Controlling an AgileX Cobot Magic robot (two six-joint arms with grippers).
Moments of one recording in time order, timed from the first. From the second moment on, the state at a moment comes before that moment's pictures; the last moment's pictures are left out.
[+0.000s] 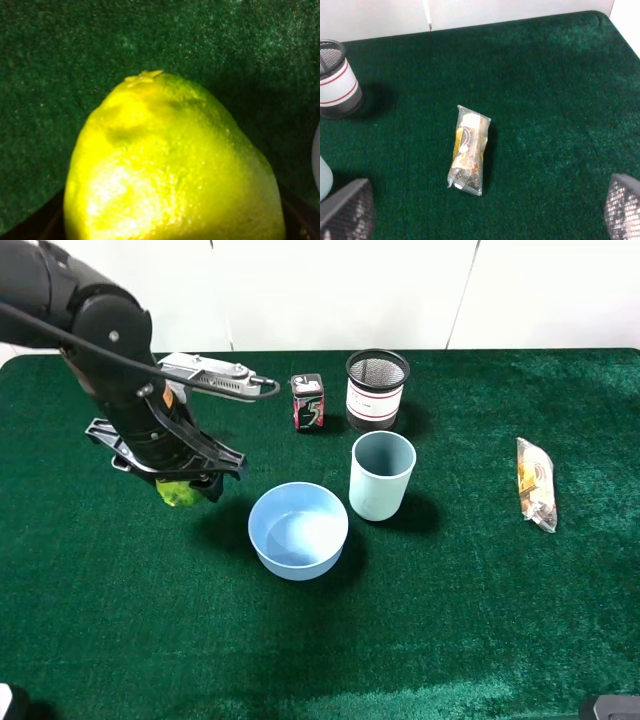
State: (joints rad) left arm -0.61 1.72 -0.88 0.14 0.55 -0.42; right arm -0.05 -0.01 -0.50 0.02 1.03 0.02
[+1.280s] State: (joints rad) left arm -0.61 1.84 -0.77 0.13 0.32 -0.47; right arm -0.05 -0.01 -0.50 0.02 1.03 0.02
